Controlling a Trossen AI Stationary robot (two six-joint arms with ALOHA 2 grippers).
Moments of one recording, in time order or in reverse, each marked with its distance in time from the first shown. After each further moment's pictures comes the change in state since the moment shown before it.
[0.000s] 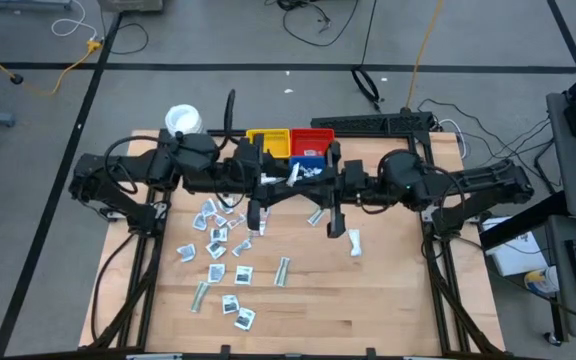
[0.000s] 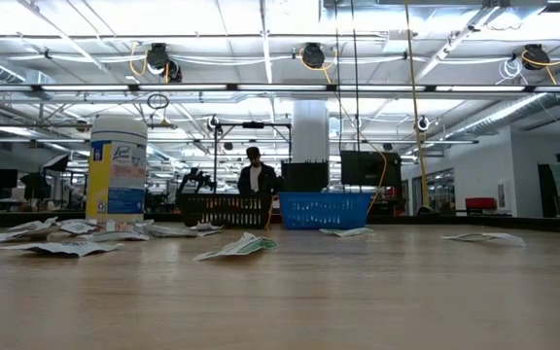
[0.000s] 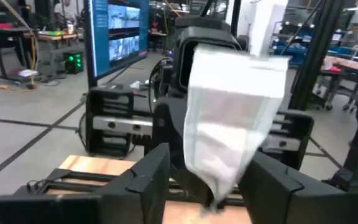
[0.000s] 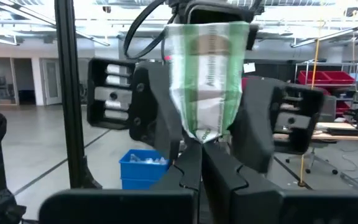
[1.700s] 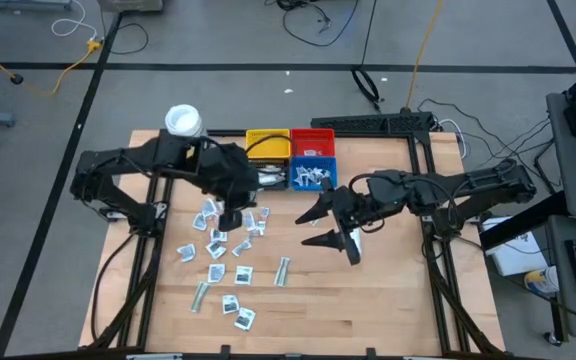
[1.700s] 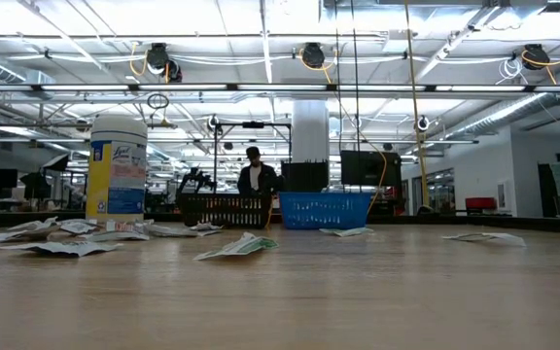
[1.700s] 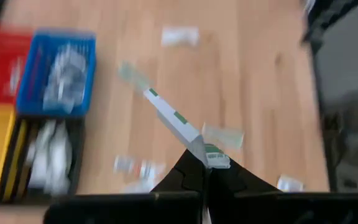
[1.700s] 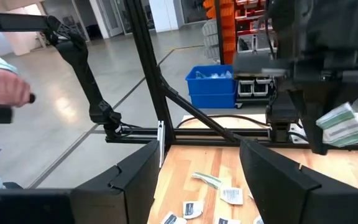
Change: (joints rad) left arm 0.126 0.001 0.000 -0.906 0.210 0.007; right arm 0.055 -0.025 -0.001 -0.397 -0.231 0.217
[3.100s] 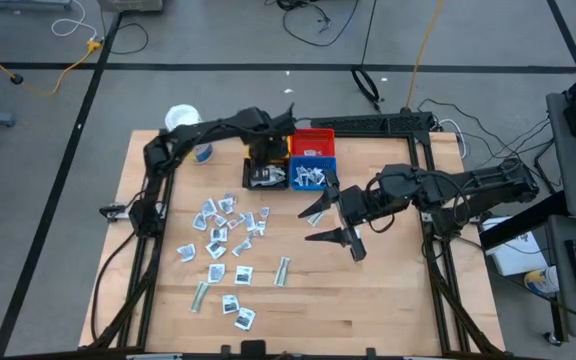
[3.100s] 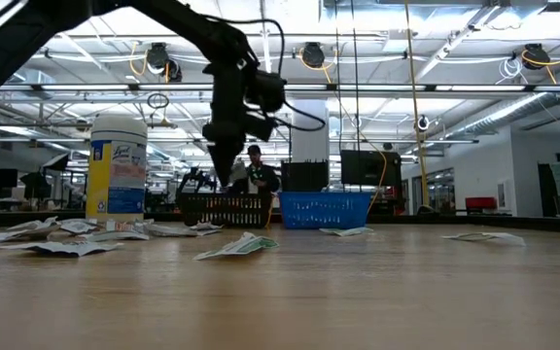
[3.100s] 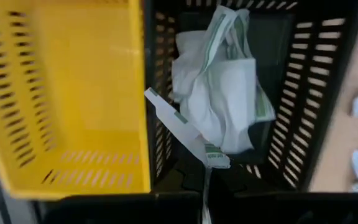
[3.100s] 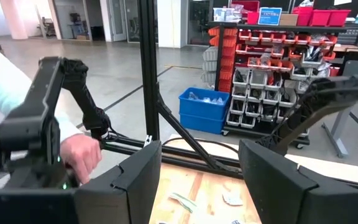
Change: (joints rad) left arm 0.515 0.586 0.001 -0.020 -0.134 0.572; right arm -0.009 -0.029 0.000 0.057 -0.003 -0.195
